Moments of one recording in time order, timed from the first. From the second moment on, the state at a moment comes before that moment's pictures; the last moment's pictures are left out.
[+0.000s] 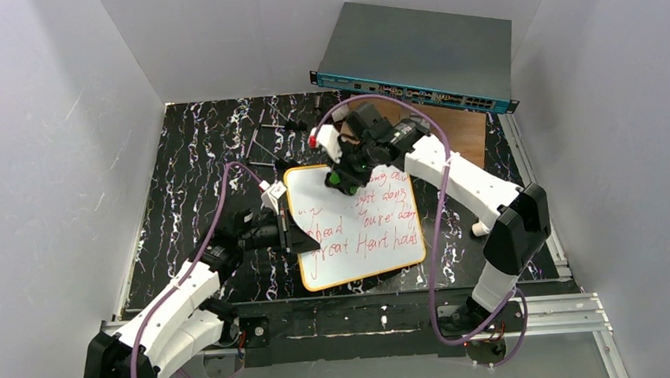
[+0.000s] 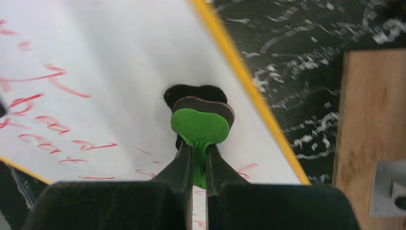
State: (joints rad) left arm -0.47 0.85 0.47 -0.14 0.75 -0.71; right arm 0.75 1.71 1.64 -0.86 -0.30 -0.43
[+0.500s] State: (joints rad) left arm -0.48 0.86 0.47 -0.14 0.76 -0.70; right arm 0.75 1.58 1.41 -0.79 -0.35 -0.42
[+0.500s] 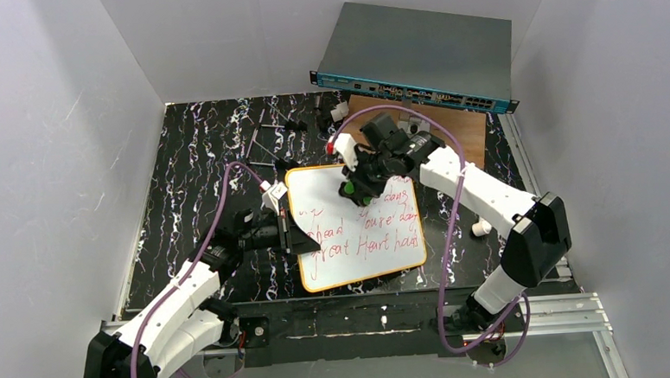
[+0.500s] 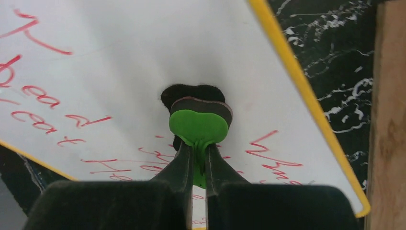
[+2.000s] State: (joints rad) left arm -0.47 0.85 0.47 -0.14 0.77 -0.72; right arm 0.71 1.60 1.43 -0.75 -0.32 -0.31
